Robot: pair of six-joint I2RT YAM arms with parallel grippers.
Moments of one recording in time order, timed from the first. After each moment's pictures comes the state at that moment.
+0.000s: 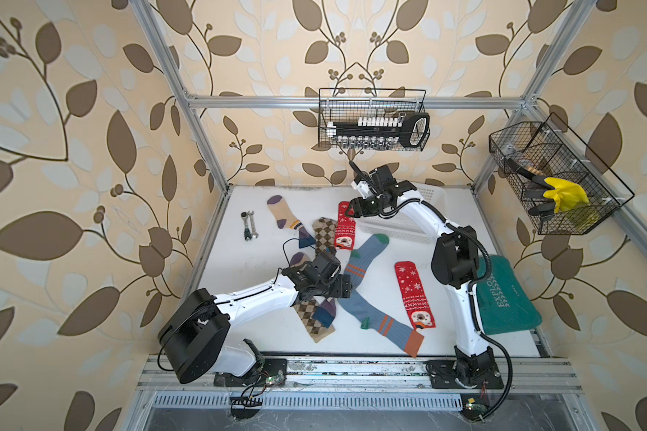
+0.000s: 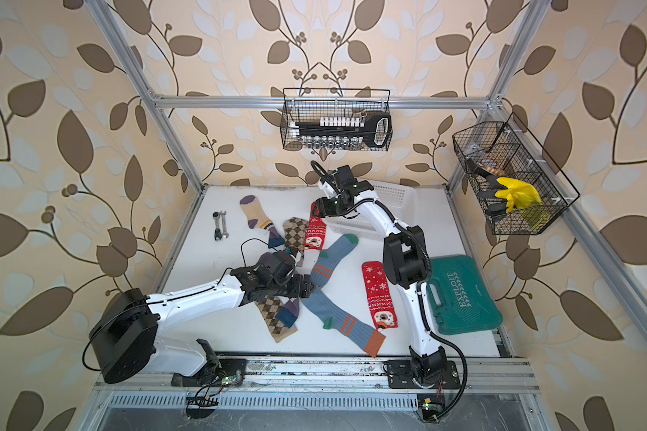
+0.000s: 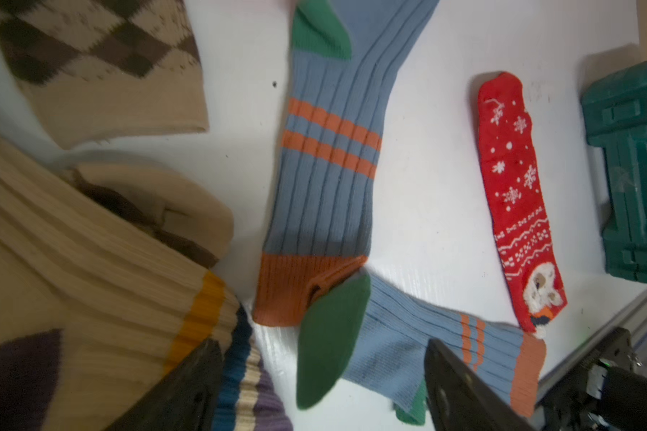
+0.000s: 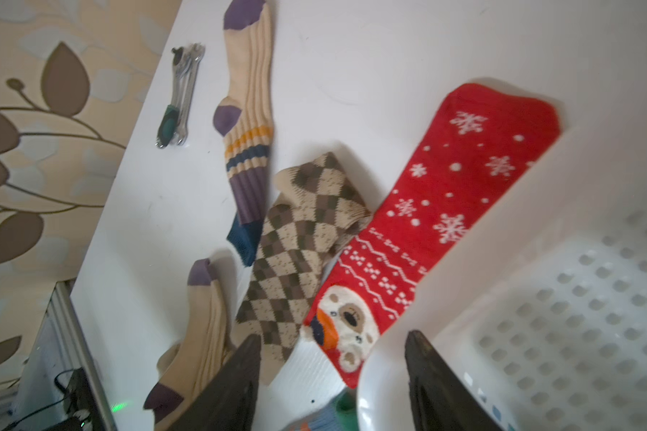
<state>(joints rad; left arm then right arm) -0.76 1.38 0.78 -0.33 0.05 -0.68 0.40 2.31 2.16 -0.81 -0.47 0.16</state>
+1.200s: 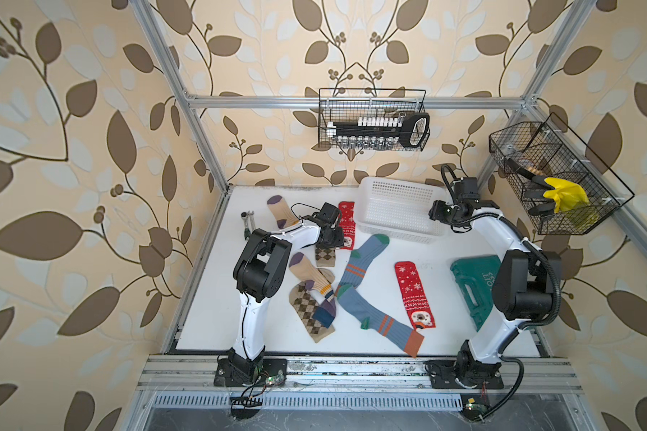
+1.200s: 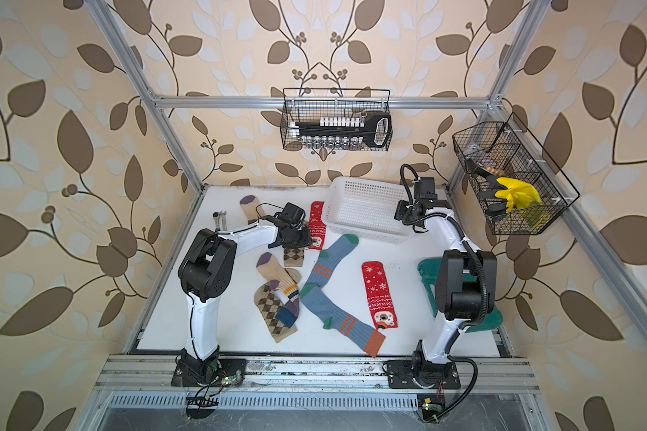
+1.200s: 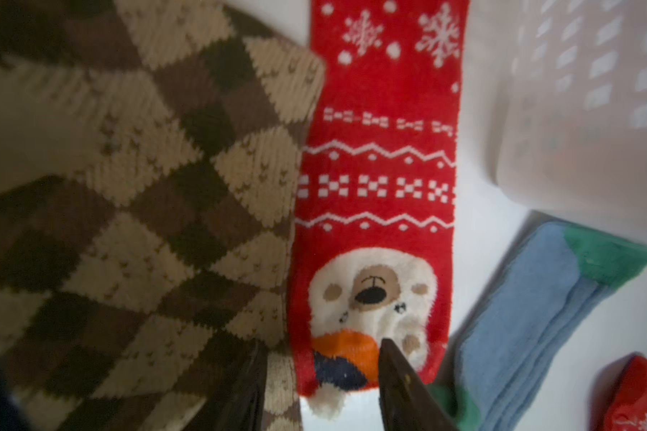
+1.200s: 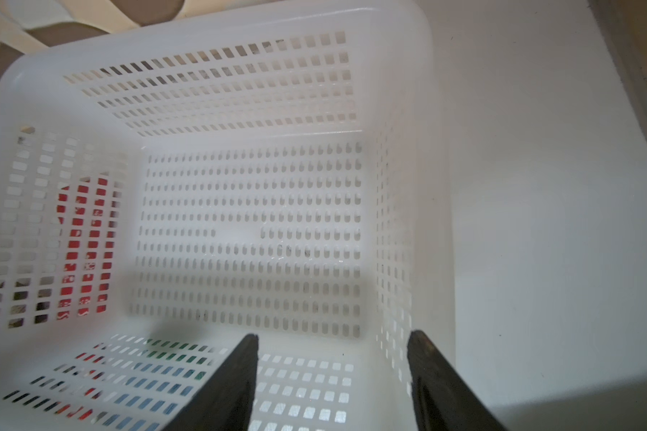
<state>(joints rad) -0.45 2.09 1.46 -0.44 0.12 -0.54 -0.05 1.79 1.45 -0.58 0.00 0.27</state>
